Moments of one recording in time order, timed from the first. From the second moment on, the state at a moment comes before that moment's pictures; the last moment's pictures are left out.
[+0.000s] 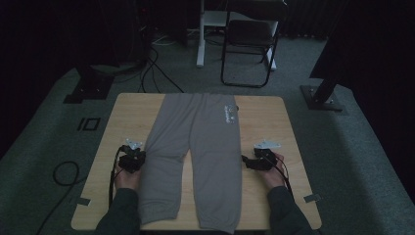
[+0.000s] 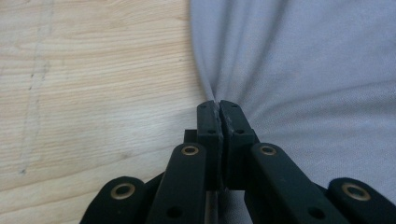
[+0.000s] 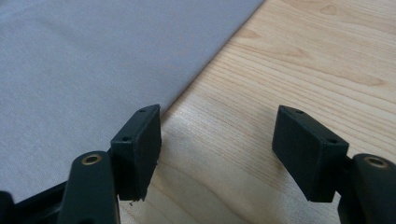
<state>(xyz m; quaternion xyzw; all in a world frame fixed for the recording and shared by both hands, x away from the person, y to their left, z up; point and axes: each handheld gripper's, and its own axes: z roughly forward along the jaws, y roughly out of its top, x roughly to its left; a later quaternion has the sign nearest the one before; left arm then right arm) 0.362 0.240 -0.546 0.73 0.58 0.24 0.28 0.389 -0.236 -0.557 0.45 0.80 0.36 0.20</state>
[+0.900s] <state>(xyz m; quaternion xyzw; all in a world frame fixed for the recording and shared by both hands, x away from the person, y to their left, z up) 0.351 0.113 -0.467 0.78 0.40 0.19 0.44 0.390 -0.238 -0.557 0.44 0.80 0.36 0.20</state>
